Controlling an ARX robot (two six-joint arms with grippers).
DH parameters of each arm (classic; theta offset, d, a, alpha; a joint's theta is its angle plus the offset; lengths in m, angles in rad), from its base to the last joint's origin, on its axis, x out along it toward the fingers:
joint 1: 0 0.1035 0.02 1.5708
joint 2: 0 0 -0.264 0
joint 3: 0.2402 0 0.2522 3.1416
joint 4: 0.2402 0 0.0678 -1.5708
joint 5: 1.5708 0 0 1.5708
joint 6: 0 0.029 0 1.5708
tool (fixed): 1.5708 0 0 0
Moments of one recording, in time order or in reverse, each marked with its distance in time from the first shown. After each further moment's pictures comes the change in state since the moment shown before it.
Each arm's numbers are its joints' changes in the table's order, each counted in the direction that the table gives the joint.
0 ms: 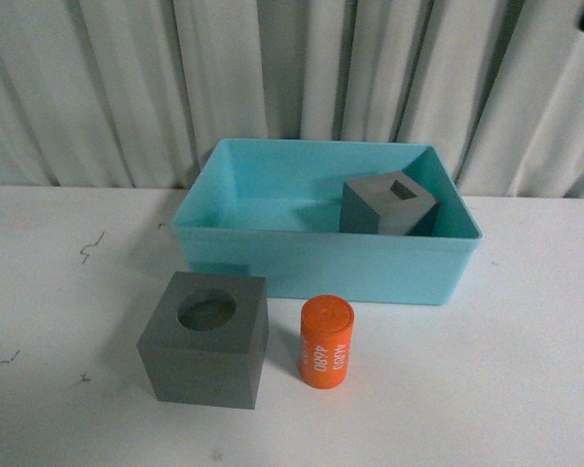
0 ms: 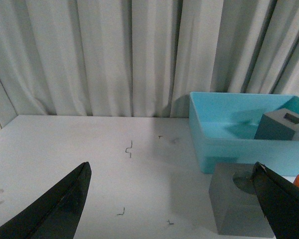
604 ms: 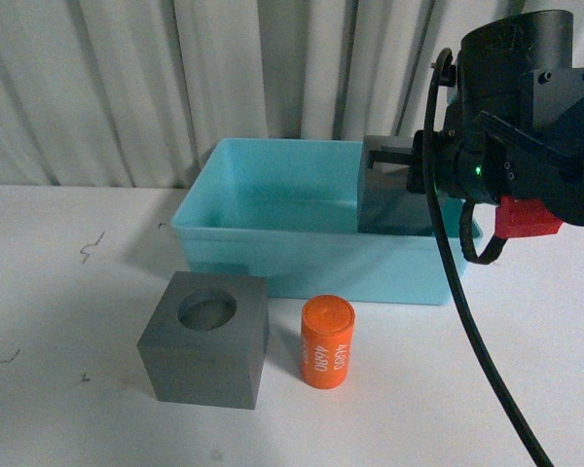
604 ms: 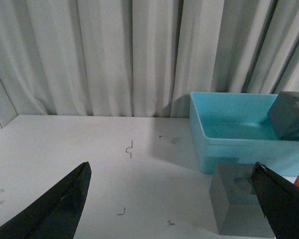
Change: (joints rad) left arm 0.000 0.000 0.000 0.000 0.000 0.000; right arm 0.067 -0.753 0.542 0.026 -0.117 -0.033
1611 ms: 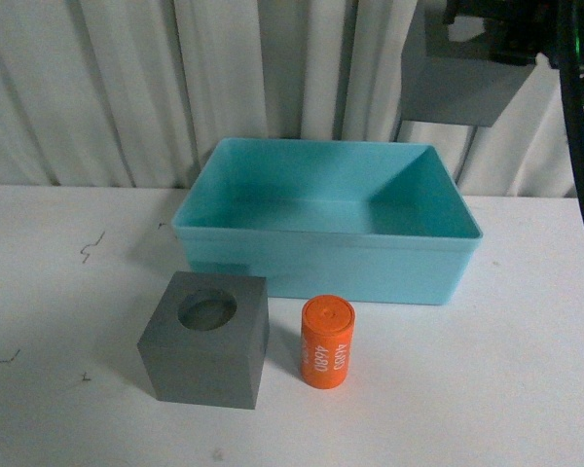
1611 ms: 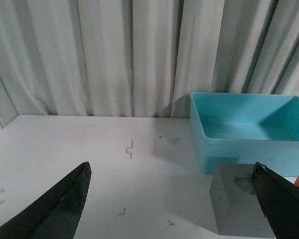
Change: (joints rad) left arm 0.000 0.000 0.000 0.000 0.000 0.000; right arm -0.058 0.349 -0.184 -0.111 -0.049 -0.060
